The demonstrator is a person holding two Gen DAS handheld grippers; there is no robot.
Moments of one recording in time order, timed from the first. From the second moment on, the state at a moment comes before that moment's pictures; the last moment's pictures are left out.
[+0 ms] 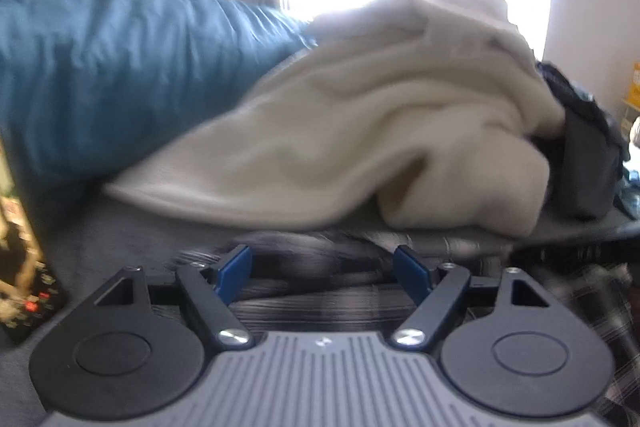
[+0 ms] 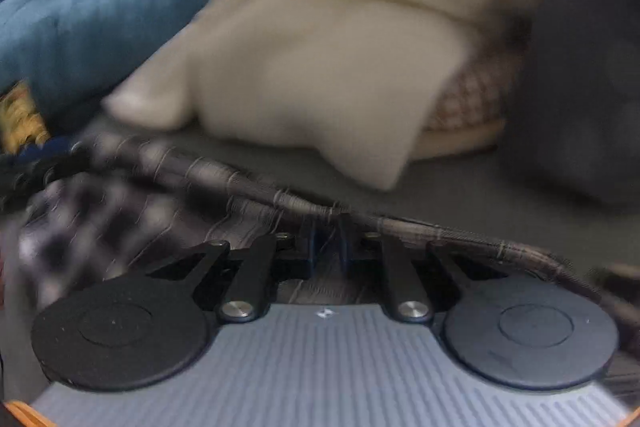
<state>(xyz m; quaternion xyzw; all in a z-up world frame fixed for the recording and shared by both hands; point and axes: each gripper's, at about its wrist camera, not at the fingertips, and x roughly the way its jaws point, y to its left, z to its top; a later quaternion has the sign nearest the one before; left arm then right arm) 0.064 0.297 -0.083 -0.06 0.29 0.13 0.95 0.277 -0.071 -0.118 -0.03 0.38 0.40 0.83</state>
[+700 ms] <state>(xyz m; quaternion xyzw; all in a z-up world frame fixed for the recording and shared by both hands) 0.088 0.294 -0.114 -0.06 0.30 0.18 0.93 0.253 -0.245 -0.100 -0.28 0.30 0.27 0.87</state>
